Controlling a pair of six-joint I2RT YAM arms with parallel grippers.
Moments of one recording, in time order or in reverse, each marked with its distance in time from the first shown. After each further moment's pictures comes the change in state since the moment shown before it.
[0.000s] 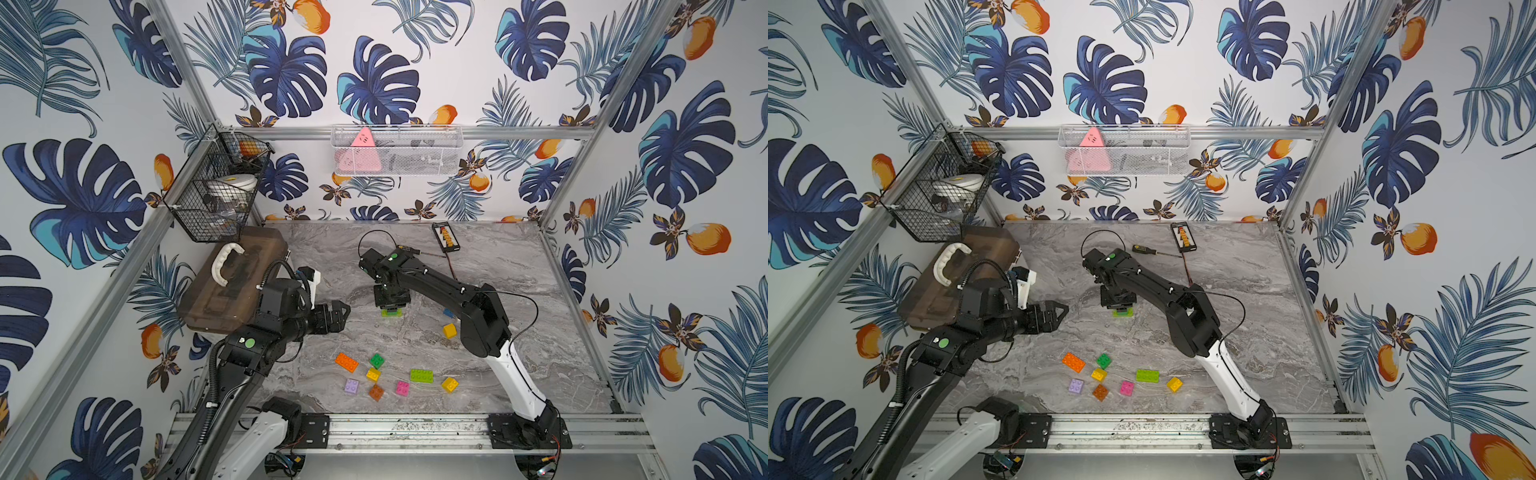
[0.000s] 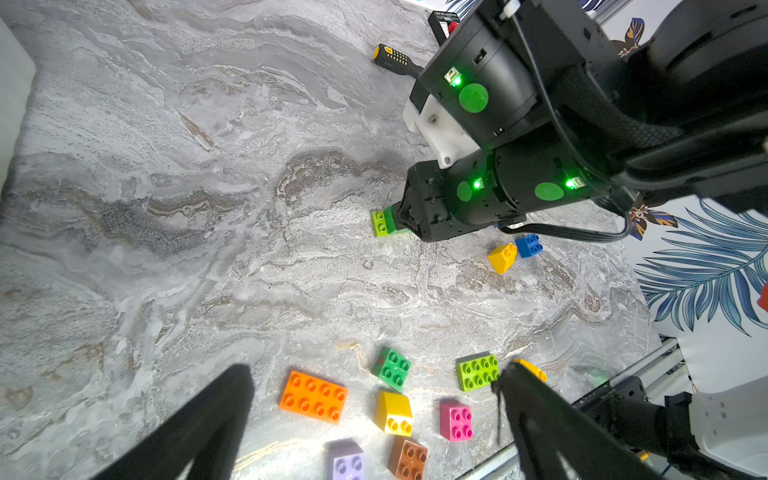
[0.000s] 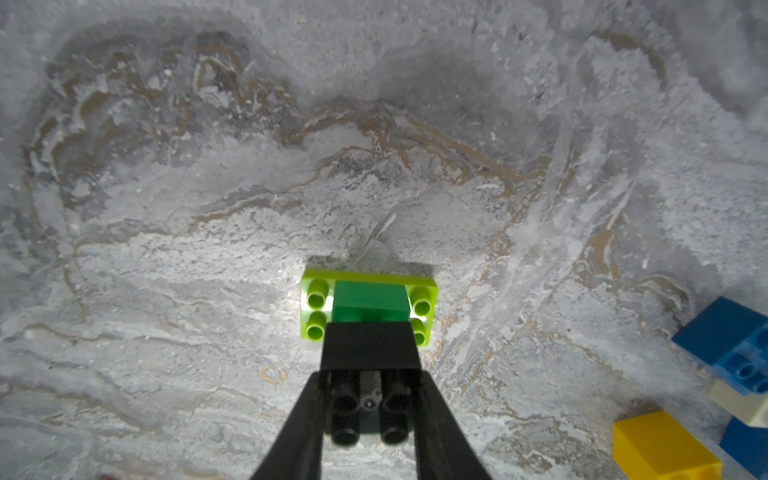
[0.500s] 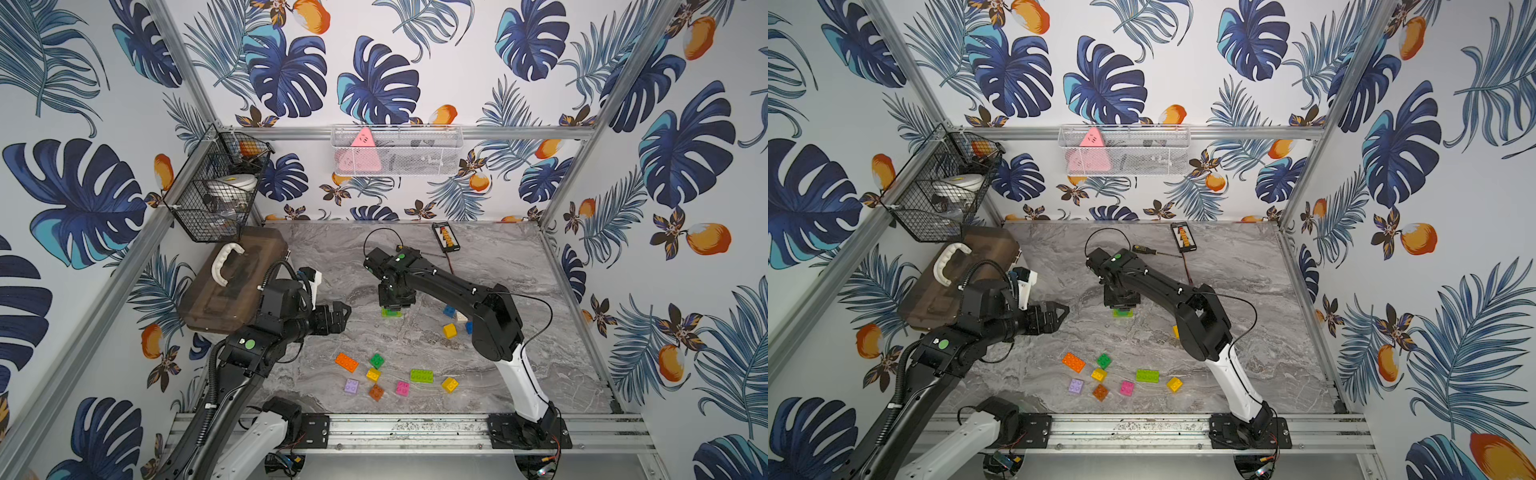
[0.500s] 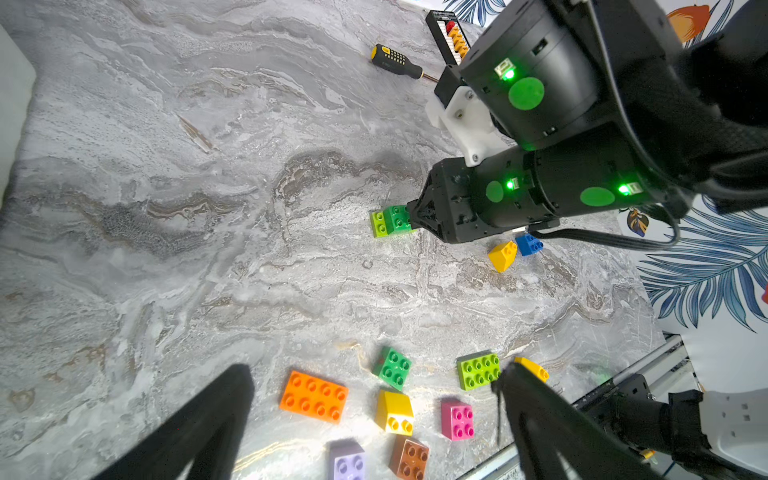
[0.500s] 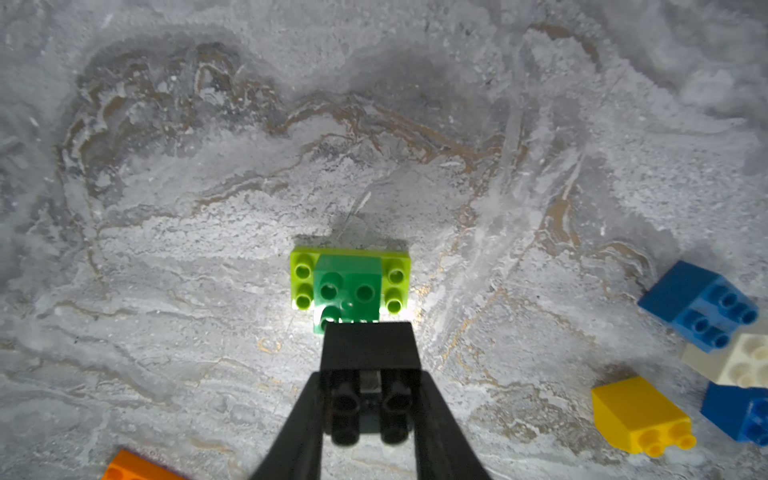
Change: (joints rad) left arm -0.019 -0.004 0.000 0.000 -0.013 0.000; right arm 0.000 -0.099 -0.111 0.055 0.010 0.031
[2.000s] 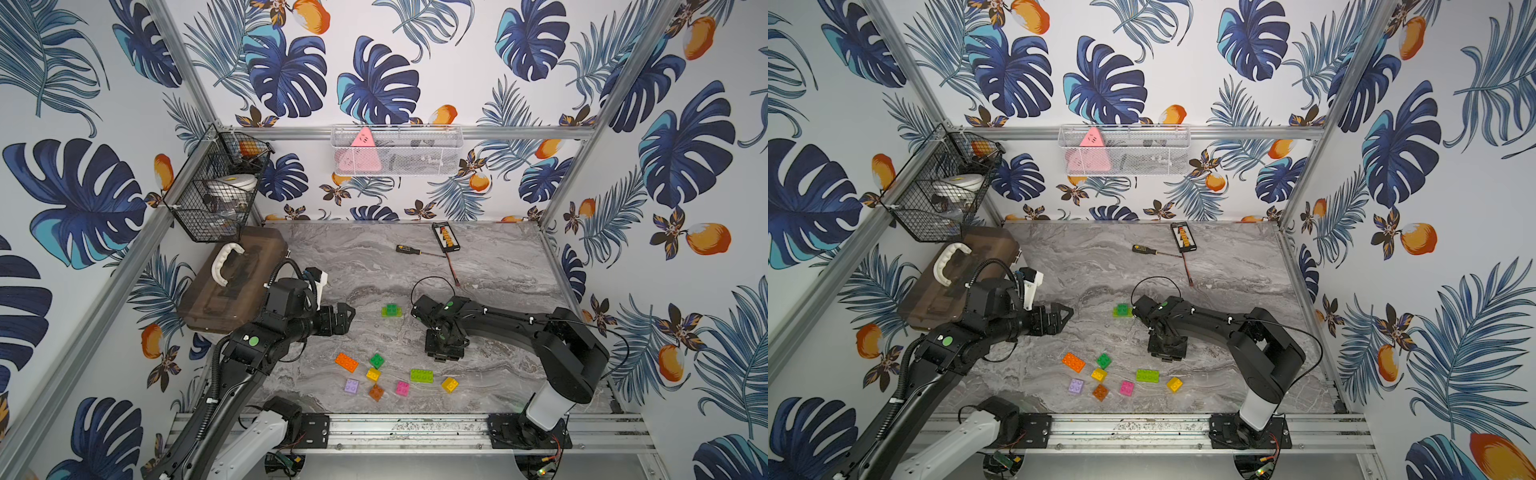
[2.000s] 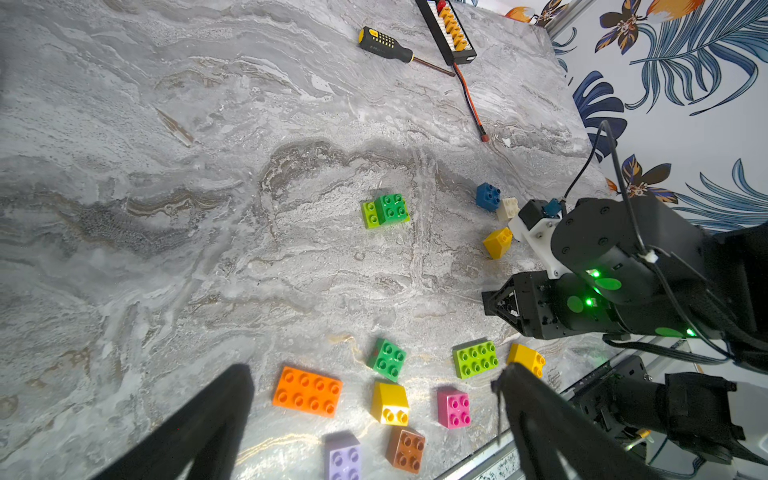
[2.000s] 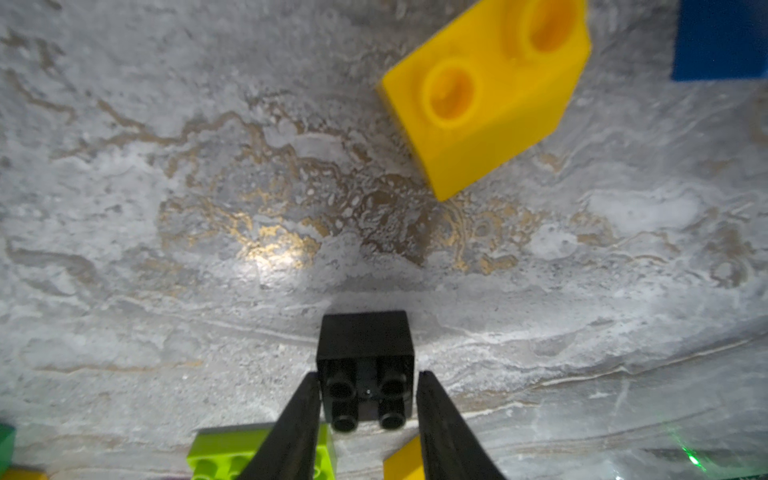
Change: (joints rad) left arm -0.051 0.024 0.011 -0.007 -0.010 0.000; right arm -0.007 -0.568 -1.009 0.285 -0.085 0.266
